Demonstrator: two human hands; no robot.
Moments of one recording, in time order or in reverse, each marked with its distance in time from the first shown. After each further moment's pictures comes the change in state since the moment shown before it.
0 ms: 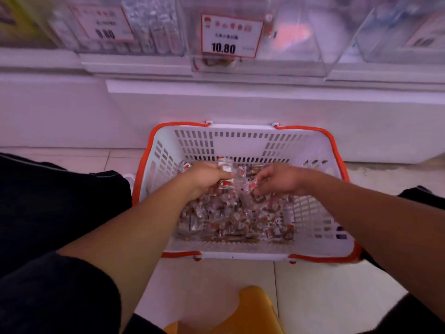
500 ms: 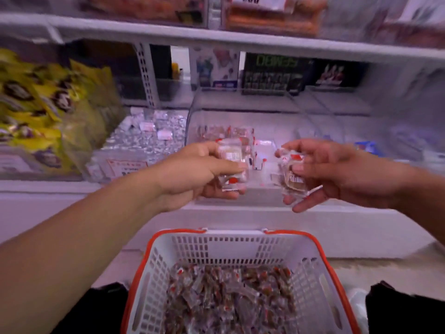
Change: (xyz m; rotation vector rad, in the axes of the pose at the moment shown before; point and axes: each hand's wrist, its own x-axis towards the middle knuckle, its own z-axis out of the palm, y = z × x) left_hand -0.149 0.233 -0.079 -0.274 -0.209 0.511; right_hand -0.198 -0.183 -0.110 0.261 0.063 -0.622
